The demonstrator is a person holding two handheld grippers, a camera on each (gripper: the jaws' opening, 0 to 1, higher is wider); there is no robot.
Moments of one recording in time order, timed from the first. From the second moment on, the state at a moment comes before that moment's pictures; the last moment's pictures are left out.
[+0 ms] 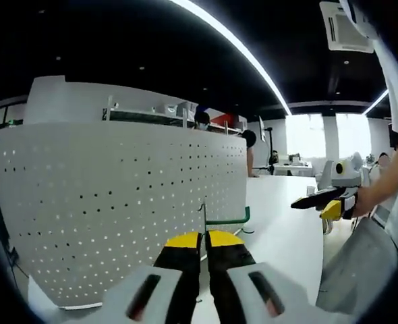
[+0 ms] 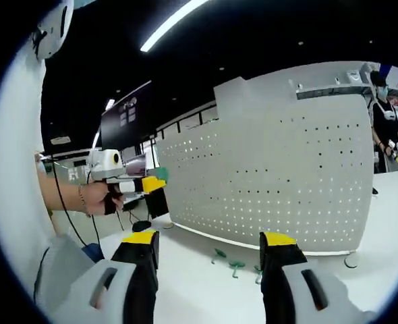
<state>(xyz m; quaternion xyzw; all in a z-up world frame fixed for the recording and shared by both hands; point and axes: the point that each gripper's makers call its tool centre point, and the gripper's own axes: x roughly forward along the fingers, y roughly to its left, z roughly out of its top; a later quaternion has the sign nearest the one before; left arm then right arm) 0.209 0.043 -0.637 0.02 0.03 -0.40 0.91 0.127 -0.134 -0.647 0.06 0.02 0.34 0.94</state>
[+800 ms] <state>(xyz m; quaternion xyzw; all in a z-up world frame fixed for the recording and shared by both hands) 0.200 0.035 -0.634 0.01 0.03 -0.40 0.92 0.138 -0.093 -0.627 0.09 0.01 0.39 0.92</state>
